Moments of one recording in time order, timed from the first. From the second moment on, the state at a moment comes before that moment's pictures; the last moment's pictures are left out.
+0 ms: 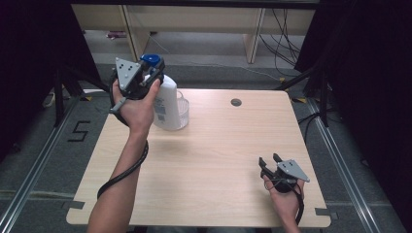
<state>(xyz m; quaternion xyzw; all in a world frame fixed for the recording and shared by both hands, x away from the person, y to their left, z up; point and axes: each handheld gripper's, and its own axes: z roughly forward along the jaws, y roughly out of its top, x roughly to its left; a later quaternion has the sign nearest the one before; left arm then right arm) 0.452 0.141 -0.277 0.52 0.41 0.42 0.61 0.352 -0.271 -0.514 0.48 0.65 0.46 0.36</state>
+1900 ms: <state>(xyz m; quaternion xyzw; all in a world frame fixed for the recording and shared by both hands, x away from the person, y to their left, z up) 0.509 0.127 -0.251 0.53 0.41 0.43 0.60 0.352 -0.270 -0.514 0.48 0.66 0.46 0.36</state>
